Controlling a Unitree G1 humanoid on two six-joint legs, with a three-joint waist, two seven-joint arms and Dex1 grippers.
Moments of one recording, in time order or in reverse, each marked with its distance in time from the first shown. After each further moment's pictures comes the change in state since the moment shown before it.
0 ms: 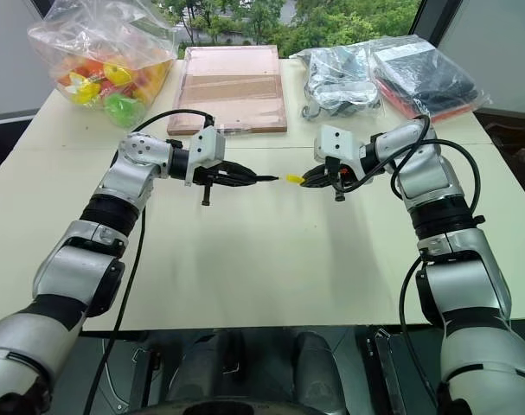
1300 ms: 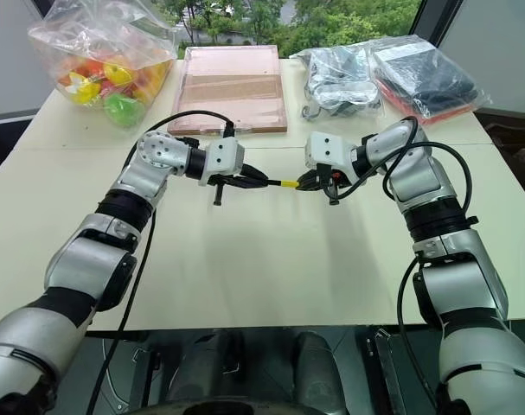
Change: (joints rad) left arm -0.060 -0.057 -0.037 0.106 0.138 -0.204 0.057; right arm 0.006 0.011 0.038 -0.048 -0.040 -0.014 -0.015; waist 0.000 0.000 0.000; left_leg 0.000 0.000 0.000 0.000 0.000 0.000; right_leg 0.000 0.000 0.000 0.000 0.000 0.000
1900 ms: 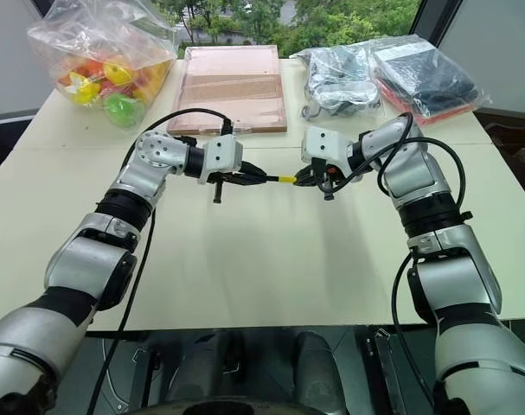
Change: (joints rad) left arm -0.003 -0.012 0.023 0.016 0.009 0.002 0.020; right arm -0.030 0.034 -0.002 0.021 -0.019 0.051 -0.021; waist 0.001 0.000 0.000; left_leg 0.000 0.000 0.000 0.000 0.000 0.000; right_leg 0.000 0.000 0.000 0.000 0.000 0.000
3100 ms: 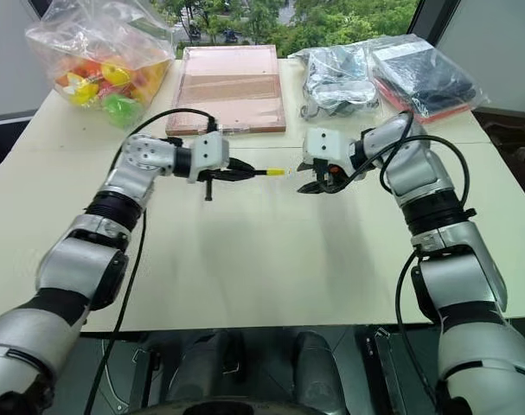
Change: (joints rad) left arm 0.036 0.098 0.033 0.046 -0.012 -0.034 0.044; right arm -0.022 -0.045 -0.004 0.033 -0.014 -0.030 -0.050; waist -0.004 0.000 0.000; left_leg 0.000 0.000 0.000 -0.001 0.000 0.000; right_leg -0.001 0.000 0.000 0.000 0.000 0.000
